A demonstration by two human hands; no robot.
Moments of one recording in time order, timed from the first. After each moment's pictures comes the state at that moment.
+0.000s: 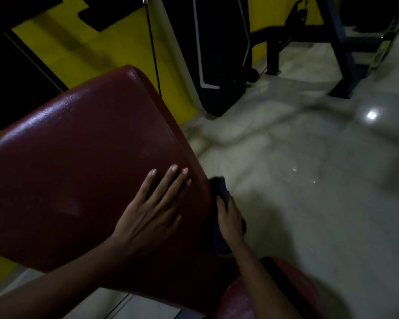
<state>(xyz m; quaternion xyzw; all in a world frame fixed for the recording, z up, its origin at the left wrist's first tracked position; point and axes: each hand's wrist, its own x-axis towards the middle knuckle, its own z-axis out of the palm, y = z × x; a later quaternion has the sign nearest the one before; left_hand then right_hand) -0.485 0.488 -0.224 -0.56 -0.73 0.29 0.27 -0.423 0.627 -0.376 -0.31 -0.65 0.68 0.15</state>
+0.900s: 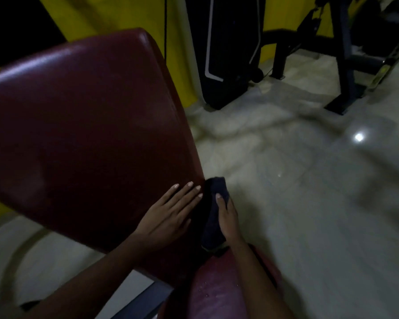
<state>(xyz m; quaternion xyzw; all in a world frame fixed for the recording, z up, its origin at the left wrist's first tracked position) -0.443 0.488 -0.317 -0.58 -0.79 0.12 0.16 -0.374 0.641 -0.389 -0.32 -0.61 0.72 0.10</state>
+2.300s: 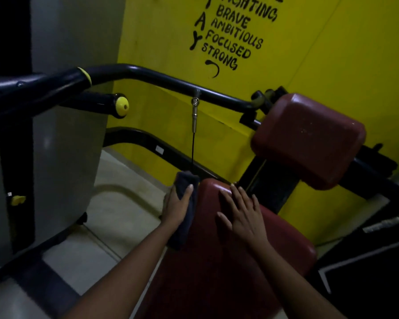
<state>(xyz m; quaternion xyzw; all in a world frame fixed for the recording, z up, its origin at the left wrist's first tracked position) -0.459 0.365 -0.123 0.26 -0.65 -0.65 0.30 -0.531 0.529 -0.067 0.39 -0.90 -0.10 0.19</state>
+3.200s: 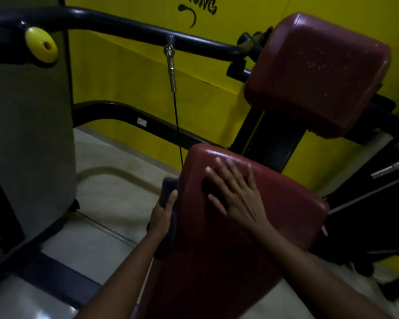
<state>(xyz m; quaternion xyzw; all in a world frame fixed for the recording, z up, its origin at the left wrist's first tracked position) -0.456 0.382 -0.212 0.29 -0.62 -0.71 0.18 -0.537 0.538 -0.117 0.47 -0.79 -0.09 0.38</state>
